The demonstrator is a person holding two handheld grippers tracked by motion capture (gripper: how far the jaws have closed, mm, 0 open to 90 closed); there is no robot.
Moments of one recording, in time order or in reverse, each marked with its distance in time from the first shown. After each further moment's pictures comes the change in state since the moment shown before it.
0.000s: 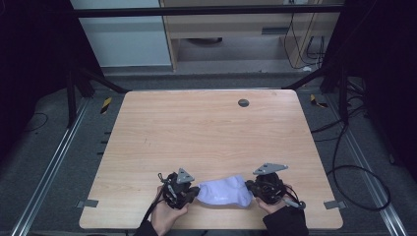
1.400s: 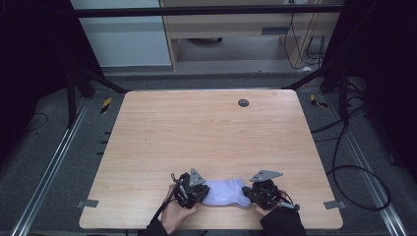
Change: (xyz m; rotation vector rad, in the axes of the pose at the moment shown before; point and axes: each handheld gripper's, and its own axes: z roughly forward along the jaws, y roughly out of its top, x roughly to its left) left arm -0.011 0.006 0.030 -0.036 -0.003 0.111; right arm 0.000 -0.024 0.028 0.001 0.049 -0.008
